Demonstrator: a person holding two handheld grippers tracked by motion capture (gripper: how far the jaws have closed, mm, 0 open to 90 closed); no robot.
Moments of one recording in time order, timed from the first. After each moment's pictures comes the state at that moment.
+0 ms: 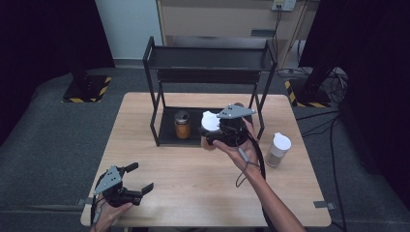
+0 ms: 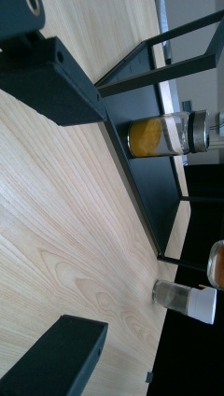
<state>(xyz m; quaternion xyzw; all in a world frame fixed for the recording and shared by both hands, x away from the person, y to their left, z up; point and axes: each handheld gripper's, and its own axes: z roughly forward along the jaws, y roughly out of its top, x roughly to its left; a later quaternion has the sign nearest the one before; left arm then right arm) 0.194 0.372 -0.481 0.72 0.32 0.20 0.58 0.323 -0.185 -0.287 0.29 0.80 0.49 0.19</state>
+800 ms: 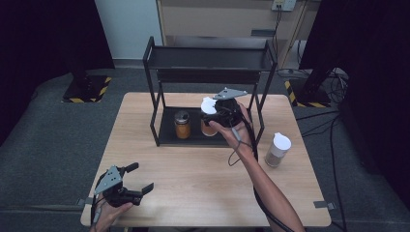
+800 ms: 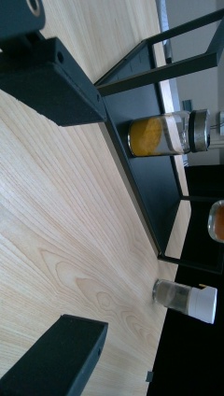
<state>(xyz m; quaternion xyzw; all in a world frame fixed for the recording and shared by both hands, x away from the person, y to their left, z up) 0.194 0.372 -0.482 0.72 0.32 0.20 0.58 0.379 -0.163 -0.290 0.32 0.80 0.47 0.20</state>
